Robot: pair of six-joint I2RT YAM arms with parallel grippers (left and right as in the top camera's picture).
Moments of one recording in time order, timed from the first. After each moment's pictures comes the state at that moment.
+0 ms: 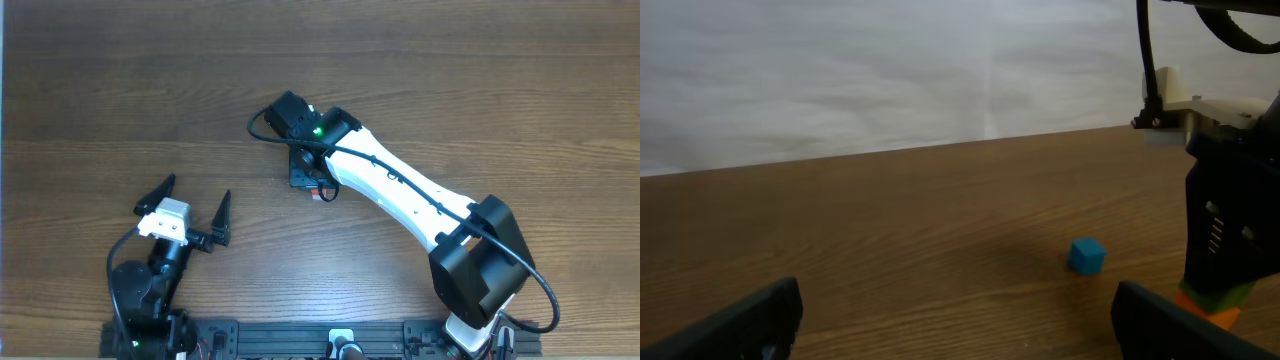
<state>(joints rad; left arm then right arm) 0.01 0.01 0.01 -0.05 0.29 0.01 0.74 1.88 1.50 -1.04 0.05 0.71</state>
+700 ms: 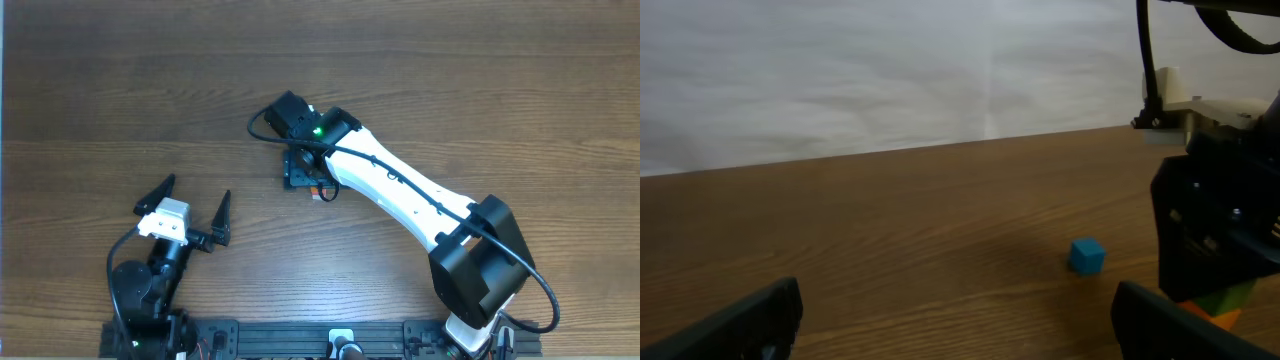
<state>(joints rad) 0.01 0.01 0.01 -0.05 0.29 0.01 0.74 1.88 1.50 -1.03 0.05 0.71</state>
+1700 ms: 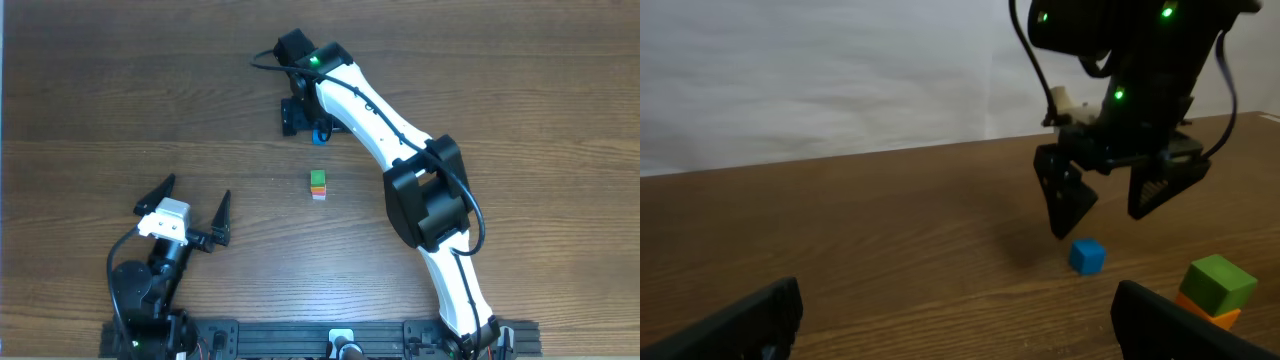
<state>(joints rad) 0.01 0.01 0.01 -0.05 0.29 0.01 0.57 2.31 2.03 -1.17 0.04 0.52</state>
